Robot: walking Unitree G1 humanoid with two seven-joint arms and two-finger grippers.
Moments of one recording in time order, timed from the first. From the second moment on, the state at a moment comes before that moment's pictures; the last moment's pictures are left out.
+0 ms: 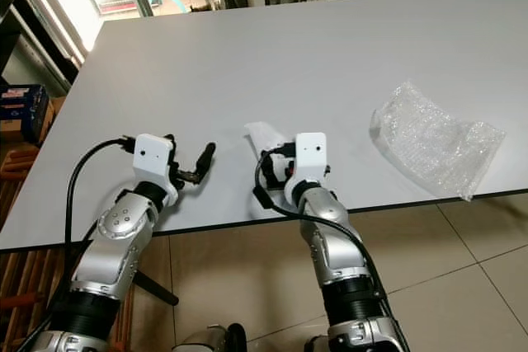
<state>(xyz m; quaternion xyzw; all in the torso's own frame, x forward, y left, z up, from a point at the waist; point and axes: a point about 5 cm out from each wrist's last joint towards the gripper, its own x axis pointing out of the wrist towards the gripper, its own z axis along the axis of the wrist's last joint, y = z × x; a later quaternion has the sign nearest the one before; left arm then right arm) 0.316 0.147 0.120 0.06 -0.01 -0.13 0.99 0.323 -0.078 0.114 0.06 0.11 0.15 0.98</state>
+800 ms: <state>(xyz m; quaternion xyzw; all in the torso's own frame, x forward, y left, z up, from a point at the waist) 0.316 0.145 0.118 0.06 0.00 -0.13 0.99 0.328 -0.064 0.108 0.07 0.14 0.17 0.97</state>
